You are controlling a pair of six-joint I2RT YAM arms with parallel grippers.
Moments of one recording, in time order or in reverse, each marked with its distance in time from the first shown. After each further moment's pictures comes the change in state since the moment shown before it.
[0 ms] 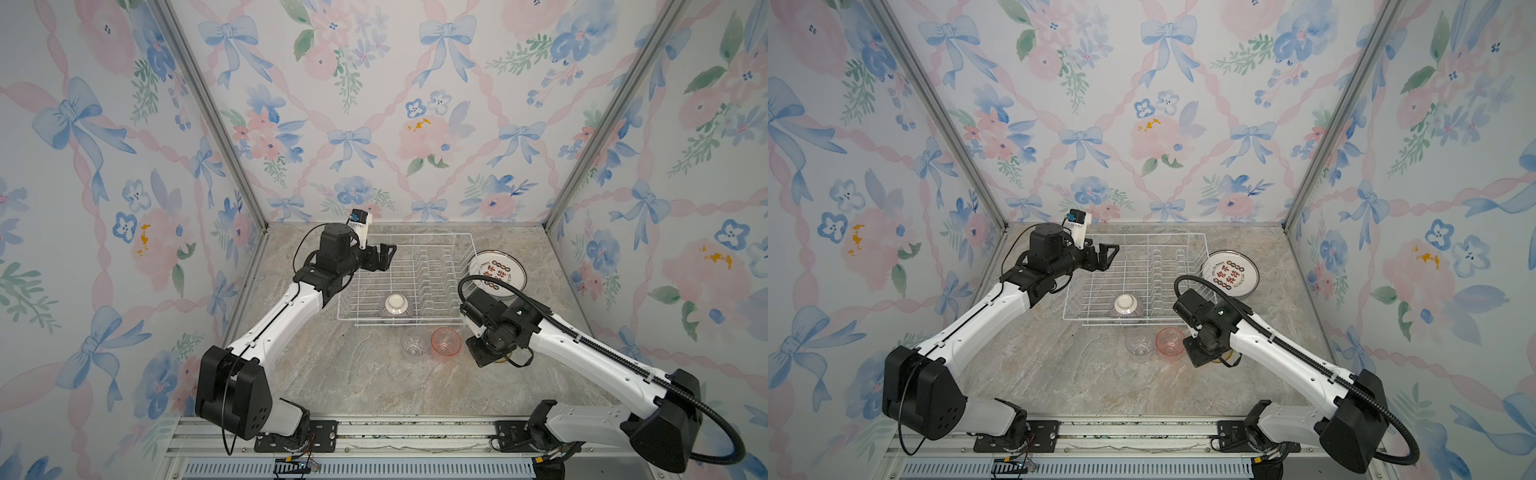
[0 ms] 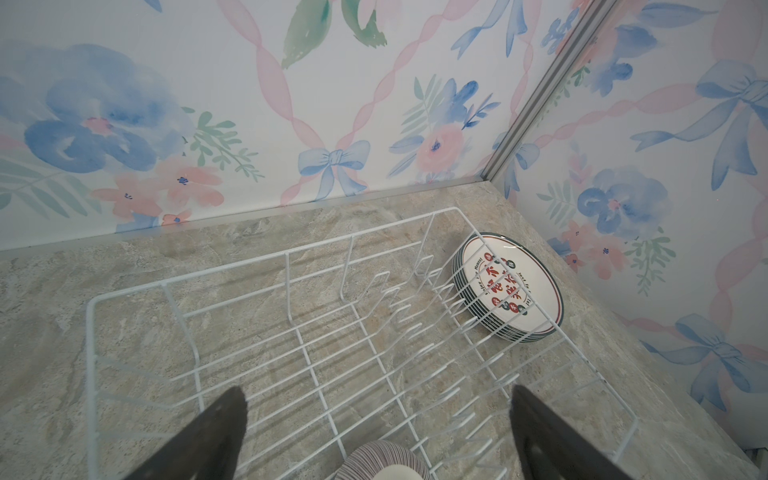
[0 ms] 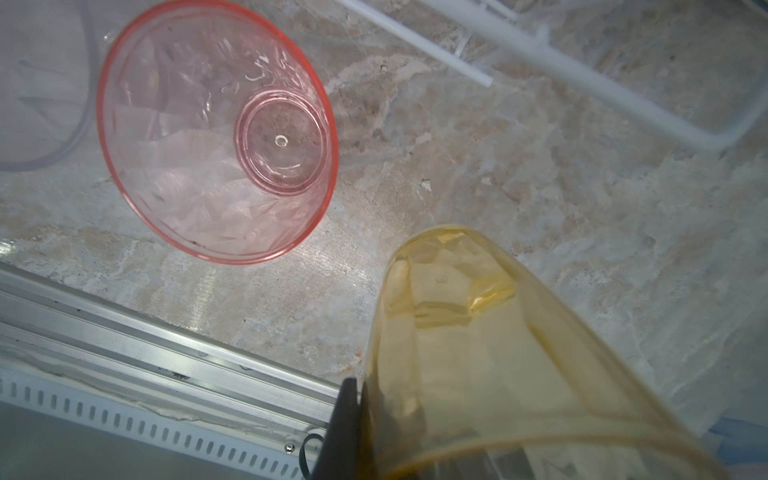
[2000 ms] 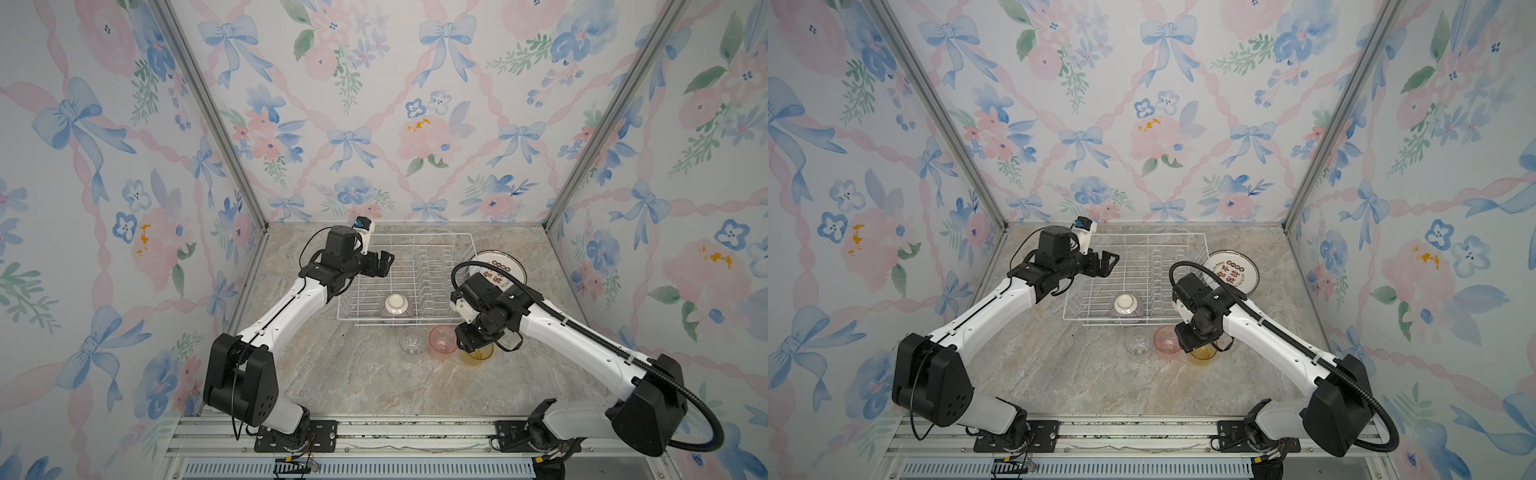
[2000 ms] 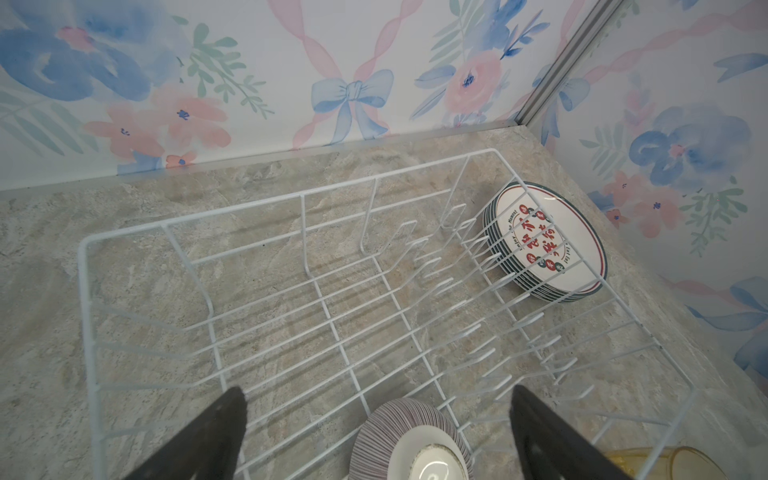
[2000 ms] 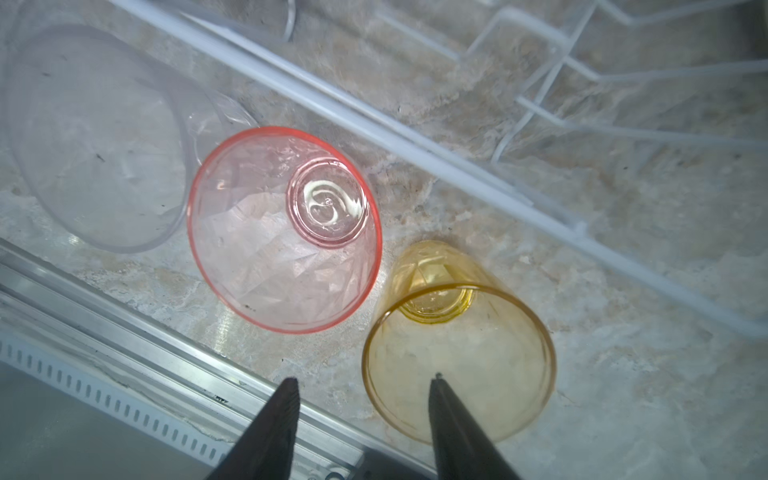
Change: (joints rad) left arm -0.010 0.072 0.015 -0.128 -0.032 0.055; right arm -0.099 0.044 0.087 0.081 -0.135 -0.118
